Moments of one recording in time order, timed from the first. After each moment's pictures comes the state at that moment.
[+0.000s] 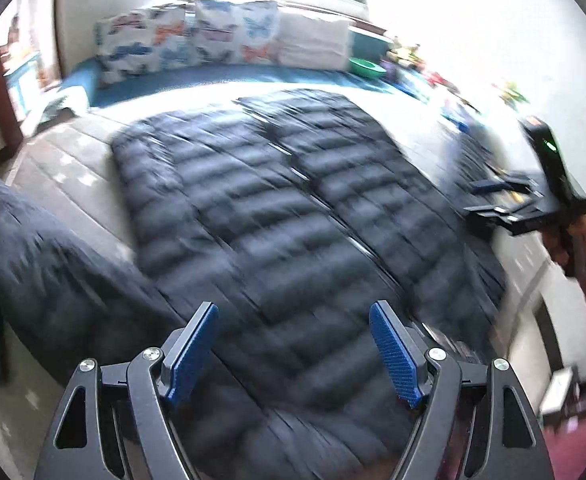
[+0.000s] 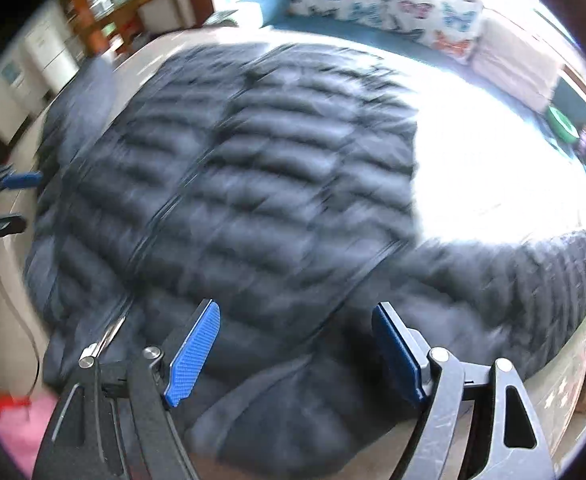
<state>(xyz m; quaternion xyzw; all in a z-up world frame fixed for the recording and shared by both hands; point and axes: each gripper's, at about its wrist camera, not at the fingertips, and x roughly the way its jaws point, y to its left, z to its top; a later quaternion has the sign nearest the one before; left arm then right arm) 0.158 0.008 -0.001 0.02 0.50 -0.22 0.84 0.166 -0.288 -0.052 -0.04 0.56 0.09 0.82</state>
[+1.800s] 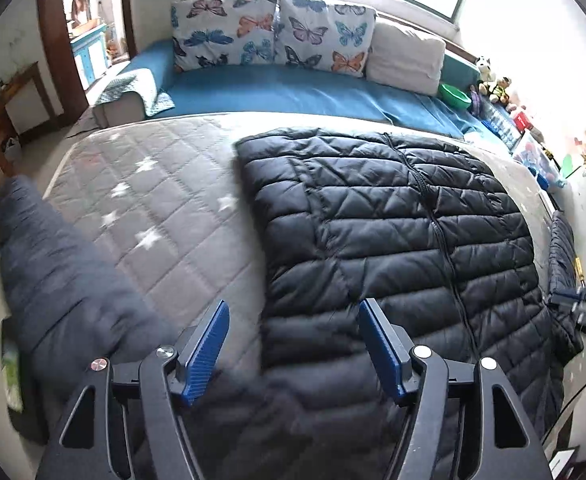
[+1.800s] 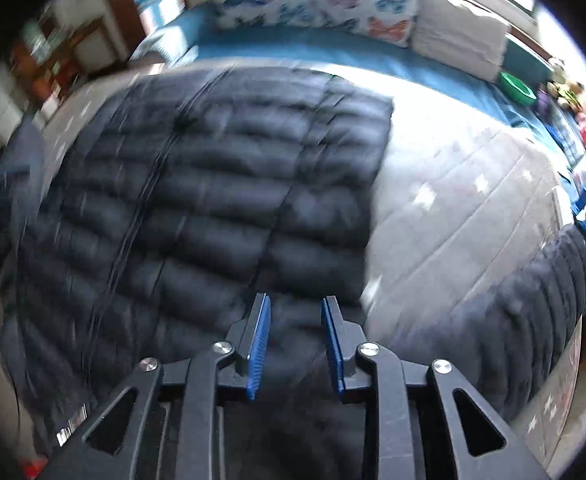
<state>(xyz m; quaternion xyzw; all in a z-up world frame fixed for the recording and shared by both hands) 0.289 0.054 0.000 -0.01 0.50 -0.10 0.86 0.182 -0.278 -0.062 -0.03 0.58 0.03 0.81</state>
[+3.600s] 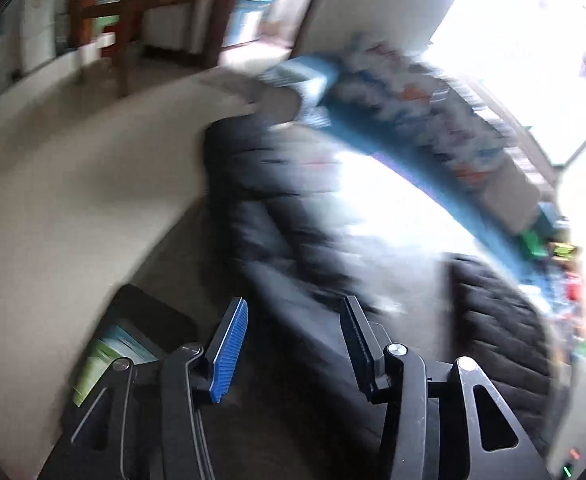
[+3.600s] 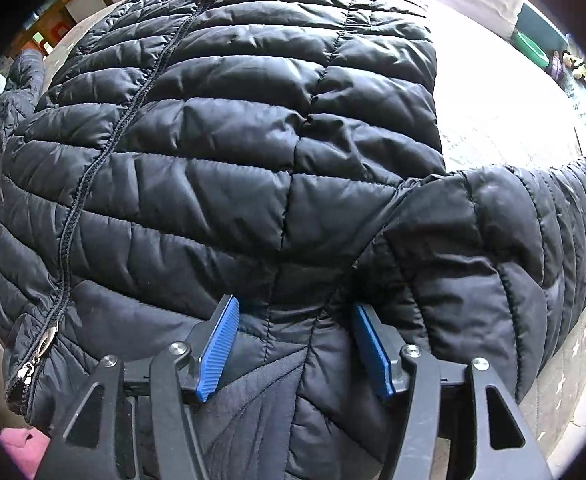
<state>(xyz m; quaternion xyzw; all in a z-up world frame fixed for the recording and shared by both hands) 0.275 0.333 0.000 -0.23 0.44 0.04 0.87 0.183 -0.269 -0.128 -0.04 0.65 0.04 0.76</state>
